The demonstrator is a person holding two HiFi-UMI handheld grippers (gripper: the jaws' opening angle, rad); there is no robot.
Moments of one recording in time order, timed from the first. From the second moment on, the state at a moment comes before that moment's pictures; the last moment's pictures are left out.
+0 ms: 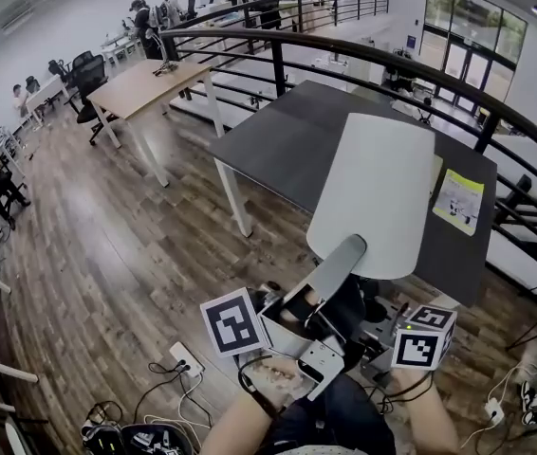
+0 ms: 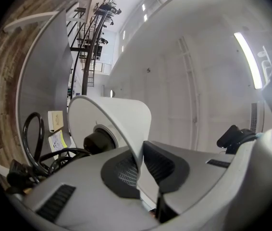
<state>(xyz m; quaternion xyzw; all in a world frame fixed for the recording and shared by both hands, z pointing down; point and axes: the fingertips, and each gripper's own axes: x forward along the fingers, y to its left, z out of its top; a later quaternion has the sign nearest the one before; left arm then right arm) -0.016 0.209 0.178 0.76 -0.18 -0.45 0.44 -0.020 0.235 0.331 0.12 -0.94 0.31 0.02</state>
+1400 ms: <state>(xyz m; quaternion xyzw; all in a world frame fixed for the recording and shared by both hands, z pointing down) -0.043 -0.110 0.190 0.75 -0.20 -0.46 0.43 -0.047 -0.080 0.342 0.09 -0.94 0.33 0.03</state>
